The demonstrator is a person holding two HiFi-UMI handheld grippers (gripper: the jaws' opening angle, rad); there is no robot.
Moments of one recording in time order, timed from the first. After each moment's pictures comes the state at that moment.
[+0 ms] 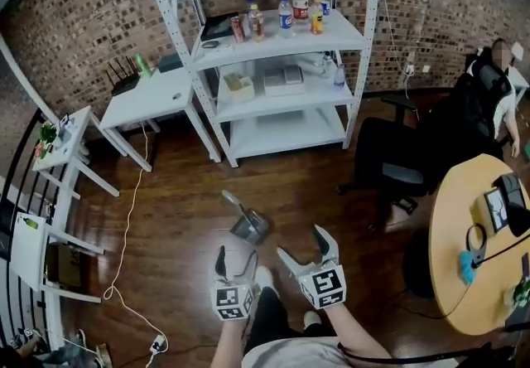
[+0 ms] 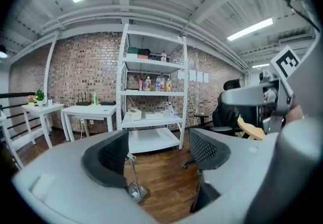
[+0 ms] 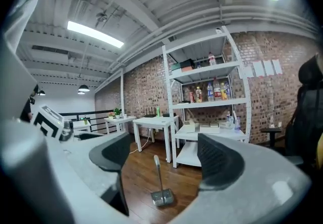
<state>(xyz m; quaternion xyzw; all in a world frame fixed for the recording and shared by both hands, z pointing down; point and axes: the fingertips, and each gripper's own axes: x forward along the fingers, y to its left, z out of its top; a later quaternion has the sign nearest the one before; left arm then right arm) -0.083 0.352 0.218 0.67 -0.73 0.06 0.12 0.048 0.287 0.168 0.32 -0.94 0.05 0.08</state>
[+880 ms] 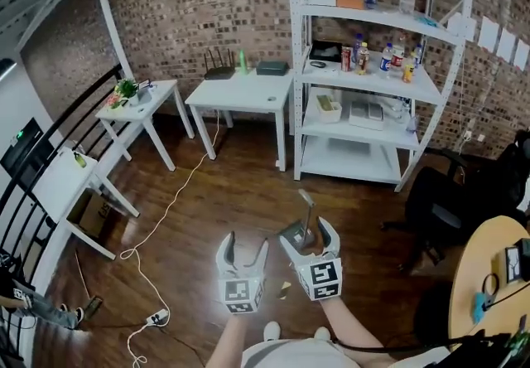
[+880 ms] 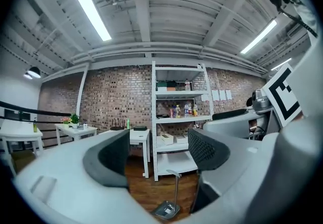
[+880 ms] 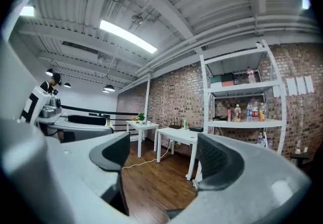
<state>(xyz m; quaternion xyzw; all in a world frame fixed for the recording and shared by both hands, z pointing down) -0.224 0.556 0.105 0.57 -0.82 -0.01 -0.01 -0.144 0.467 0.105 0.22 -0.97 -0.03 0.04</state>
